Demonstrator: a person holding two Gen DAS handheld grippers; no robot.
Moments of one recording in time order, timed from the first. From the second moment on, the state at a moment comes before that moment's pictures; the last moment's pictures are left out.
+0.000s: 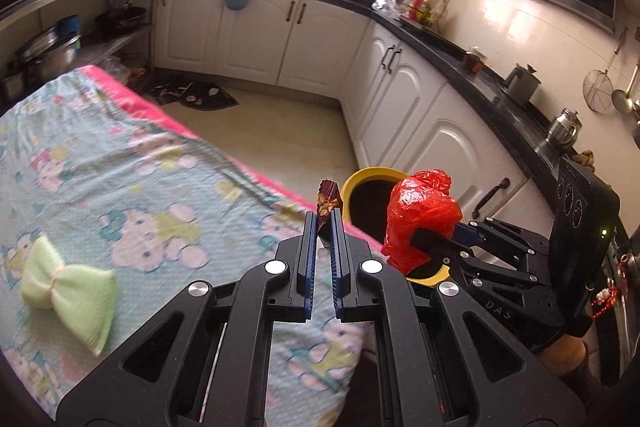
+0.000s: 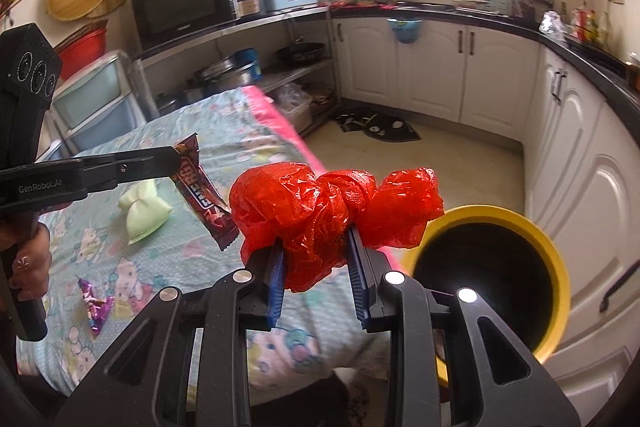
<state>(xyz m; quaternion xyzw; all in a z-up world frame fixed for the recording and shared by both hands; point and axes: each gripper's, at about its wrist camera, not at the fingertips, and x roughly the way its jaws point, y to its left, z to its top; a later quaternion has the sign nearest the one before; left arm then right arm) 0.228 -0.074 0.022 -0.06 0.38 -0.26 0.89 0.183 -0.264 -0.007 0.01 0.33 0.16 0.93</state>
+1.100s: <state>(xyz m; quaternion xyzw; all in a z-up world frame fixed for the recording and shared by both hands) 0.289 -0.238 -0.013 -0.02 0.42 -0.34 0.84 0.183 -0.438 -0.050 0.12 0.35 -0.01 0.93</state>
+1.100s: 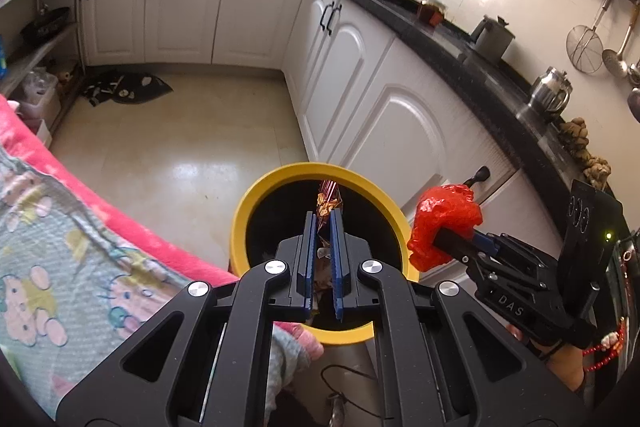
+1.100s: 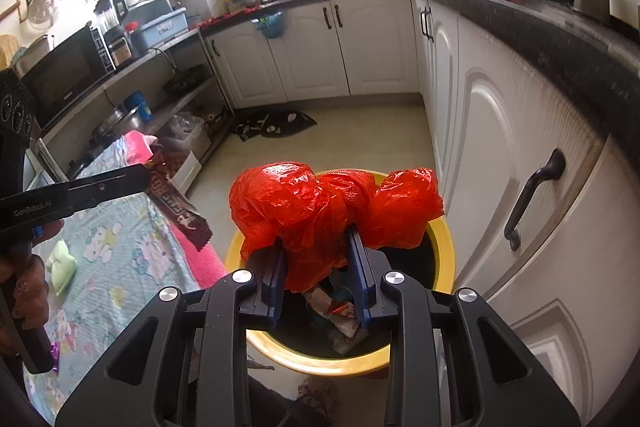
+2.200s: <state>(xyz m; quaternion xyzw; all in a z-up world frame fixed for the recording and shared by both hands) 0.310 -0.231 -0.058 -0.01 0.46 -0.28 0.84 0.203 -0.455 -0.096 0.14 0.39 -0.03 0.91</state>
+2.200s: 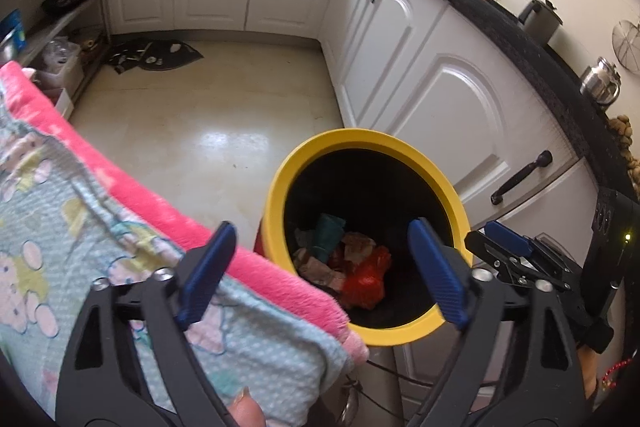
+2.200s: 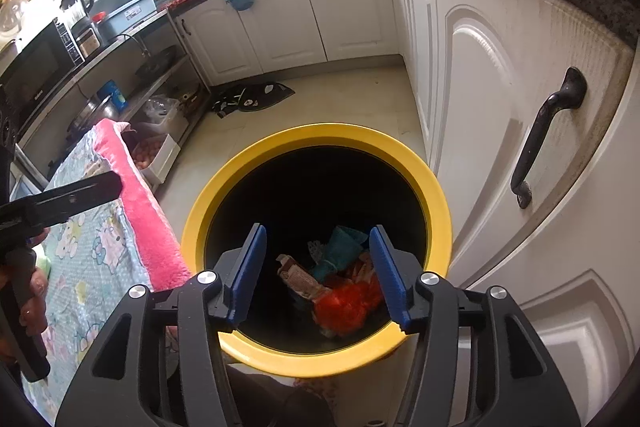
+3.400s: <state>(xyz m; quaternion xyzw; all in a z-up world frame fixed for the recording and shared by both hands) 0.255 -0.069 -0.011 -0.09 0.40 -0.17 0.90 0.185 -0.339 -0.038 0.10 0.34 0.05 0.93</state>
